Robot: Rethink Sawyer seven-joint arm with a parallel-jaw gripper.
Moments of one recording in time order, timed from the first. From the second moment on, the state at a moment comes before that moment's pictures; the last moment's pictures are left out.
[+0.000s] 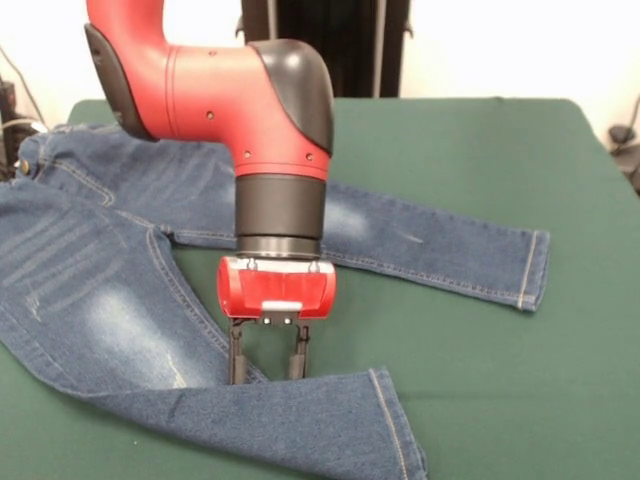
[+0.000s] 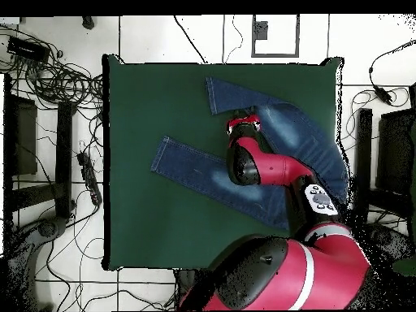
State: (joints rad) arm -0.40 -0.22 0.15 1.38 -0.37 -0.33 1.41
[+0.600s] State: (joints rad) arm -0.23 -0.18 -0.05 1.30 -0.12 -0.29 1.41
